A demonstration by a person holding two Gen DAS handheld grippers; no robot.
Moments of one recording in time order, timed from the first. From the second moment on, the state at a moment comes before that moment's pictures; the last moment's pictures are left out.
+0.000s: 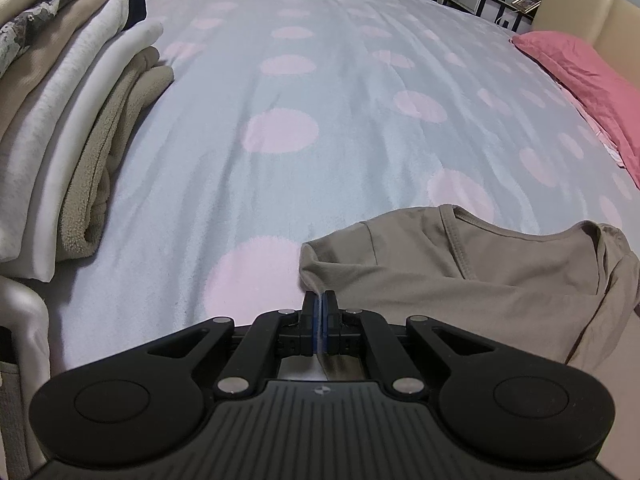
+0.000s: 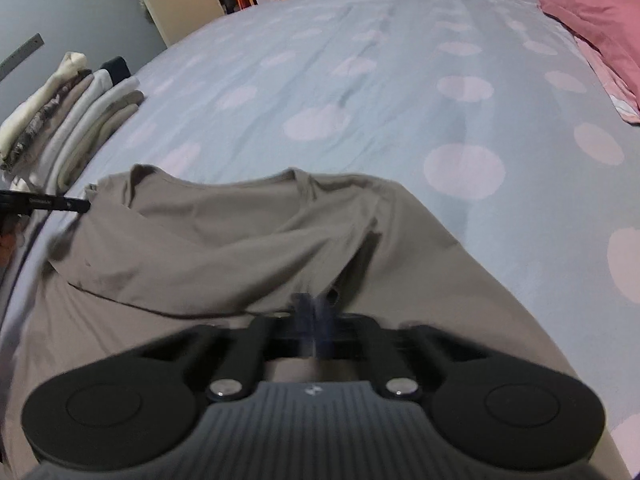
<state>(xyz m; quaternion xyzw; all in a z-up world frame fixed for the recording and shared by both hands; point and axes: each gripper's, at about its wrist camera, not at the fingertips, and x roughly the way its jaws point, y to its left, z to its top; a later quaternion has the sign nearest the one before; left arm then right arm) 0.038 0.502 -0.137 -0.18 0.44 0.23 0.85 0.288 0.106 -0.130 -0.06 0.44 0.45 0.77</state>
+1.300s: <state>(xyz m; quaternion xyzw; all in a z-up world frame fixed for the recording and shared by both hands) 0.037 0.504 -0.122 -0.20 0.38 0.24 0.87 0.308 0.094 -0.114 -0.04 0.44 0.37 0.82</state>
